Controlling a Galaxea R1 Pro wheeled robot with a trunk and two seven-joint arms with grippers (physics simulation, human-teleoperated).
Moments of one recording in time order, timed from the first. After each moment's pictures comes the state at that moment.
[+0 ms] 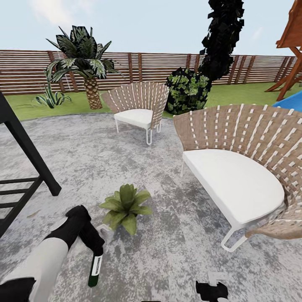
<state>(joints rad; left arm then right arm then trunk) -0.80 0.08 0.08 -0.62 -1.14 0.77 -1.44 -0.51 0.00 0.67 -0.03 -0.67 -0.24 -0.15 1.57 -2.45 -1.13</state>
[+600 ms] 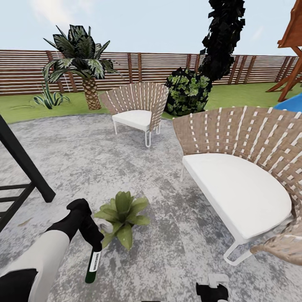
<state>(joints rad) -0.85 0.08 0.07 -0.62 -1.26 0.80 -1.56 -0.51 0.00 0.68 -0.03 -0.67 -0.24 -0.16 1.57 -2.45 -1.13</state>
